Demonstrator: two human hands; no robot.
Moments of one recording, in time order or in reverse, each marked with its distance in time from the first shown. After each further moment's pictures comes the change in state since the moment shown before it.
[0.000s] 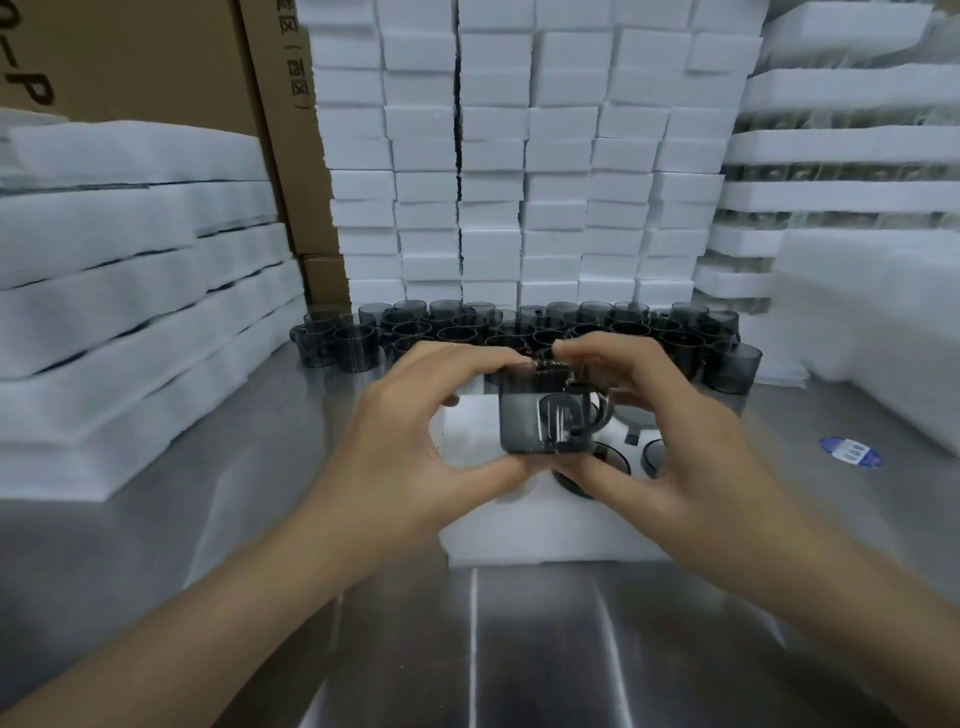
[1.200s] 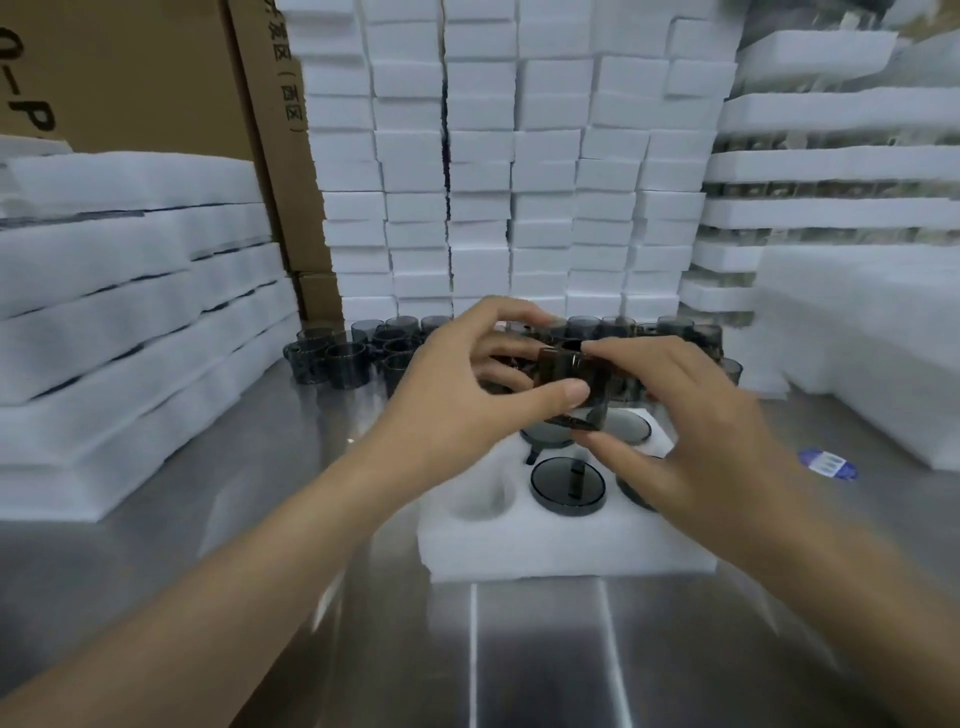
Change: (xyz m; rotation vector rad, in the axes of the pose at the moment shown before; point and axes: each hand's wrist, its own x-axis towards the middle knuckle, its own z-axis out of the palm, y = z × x) left_hand 0.056 0.008 0.026 -0.356 -0.096 -0.368; right_hand 0.008 0.026 -0.025 -0.307 0.161 -0.094
